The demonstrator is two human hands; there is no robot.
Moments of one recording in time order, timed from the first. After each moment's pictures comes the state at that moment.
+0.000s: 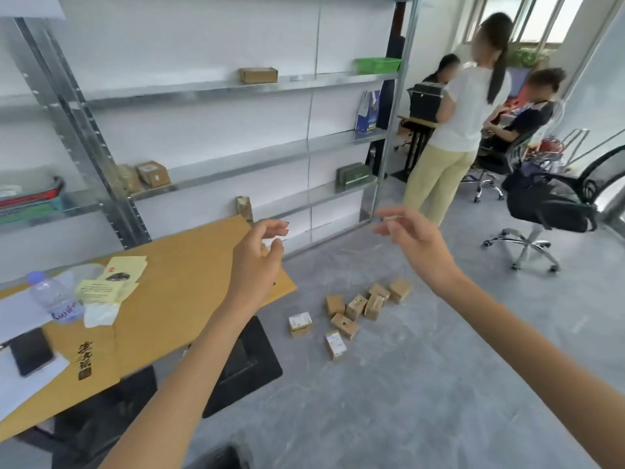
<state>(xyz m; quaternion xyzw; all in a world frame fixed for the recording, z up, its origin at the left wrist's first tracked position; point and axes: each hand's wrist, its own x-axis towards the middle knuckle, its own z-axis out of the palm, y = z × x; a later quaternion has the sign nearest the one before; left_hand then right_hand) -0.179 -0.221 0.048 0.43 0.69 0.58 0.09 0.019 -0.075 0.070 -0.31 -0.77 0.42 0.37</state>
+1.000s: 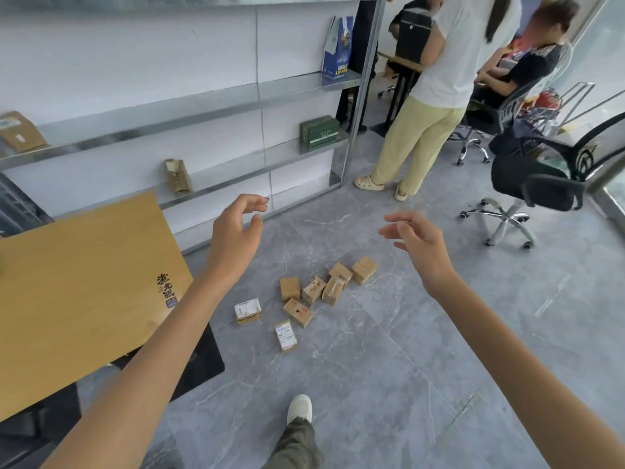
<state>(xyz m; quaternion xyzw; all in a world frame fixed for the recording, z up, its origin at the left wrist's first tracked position) -0.185 0.112 -0.029 0.43 0.73 0.52 0.11 0.059 0.248 -0.022 -0.44 -0.67 0.49 0.35</state>
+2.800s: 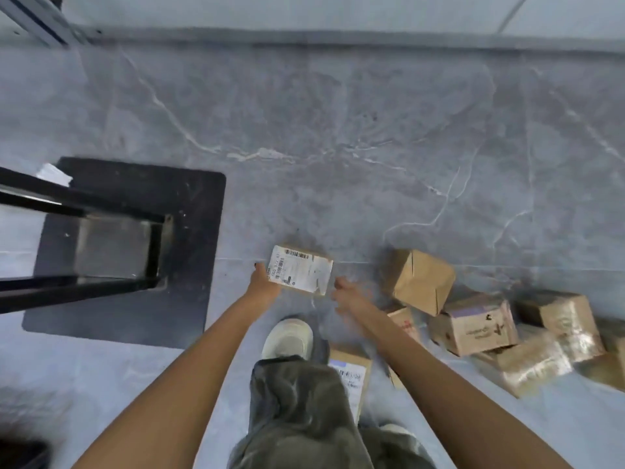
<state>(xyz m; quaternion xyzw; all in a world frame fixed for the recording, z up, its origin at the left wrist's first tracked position) -0.505 0.306 -0.942 -0.17 0.80 0.32 0.47 -0.418 0.457 -0.955 -0.43 -0.58 0.61 -0.33</state>
